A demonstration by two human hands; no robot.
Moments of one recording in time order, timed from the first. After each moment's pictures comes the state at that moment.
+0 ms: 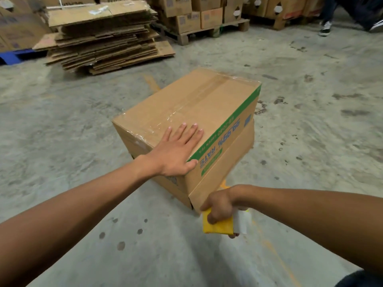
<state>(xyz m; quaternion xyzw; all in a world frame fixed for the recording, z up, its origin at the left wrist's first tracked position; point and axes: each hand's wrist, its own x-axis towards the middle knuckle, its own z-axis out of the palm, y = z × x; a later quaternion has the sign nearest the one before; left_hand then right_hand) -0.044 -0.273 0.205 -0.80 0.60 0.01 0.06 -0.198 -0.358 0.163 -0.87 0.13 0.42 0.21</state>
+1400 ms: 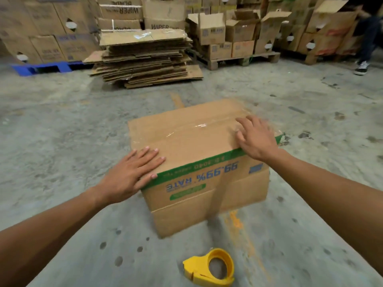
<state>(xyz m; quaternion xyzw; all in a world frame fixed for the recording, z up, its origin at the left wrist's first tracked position) 0.027 -0.150 0.182 -0.84 0.54 -0.08 -0.03 -0.111 -0.518 0.221 -0.96 0.22 -0.17 0.06</state>
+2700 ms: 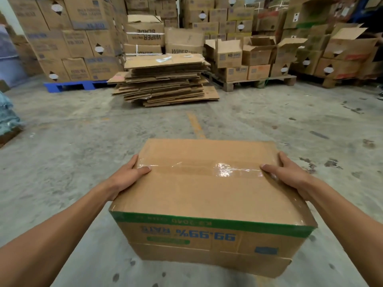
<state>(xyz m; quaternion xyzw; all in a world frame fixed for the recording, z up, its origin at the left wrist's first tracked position) 0.105 -0.137 0.229 -0.85 0.10 0.22 -0.48 -0.102 -0.511 0.242 -0.78 0.35 -0.06 0.51</state>
